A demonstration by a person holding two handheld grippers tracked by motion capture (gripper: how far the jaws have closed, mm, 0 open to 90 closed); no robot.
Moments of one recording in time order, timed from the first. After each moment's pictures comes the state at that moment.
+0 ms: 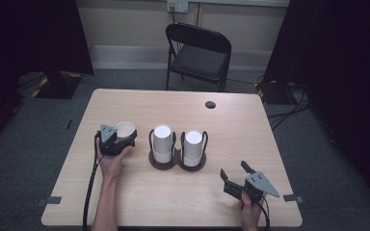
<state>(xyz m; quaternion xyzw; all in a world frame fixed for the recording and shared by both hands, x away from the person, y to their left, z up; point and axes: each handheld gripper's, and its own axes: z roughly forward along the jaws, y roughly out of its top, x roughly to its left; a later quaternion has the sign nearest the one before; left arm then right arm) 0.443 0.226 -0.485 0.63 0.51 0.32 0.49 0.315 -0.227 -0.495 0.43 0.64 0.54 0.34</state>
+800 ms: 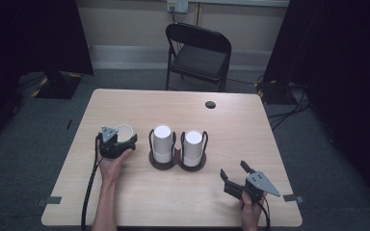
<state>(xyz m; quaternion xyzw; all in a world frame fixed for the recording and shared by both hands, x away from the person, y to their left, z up) 0.439 0.225 -0.489 0.64 0.52 0.30 0.47 0.316 -0.229 -0.495 0.43 0.64 0.54 0.33</state>
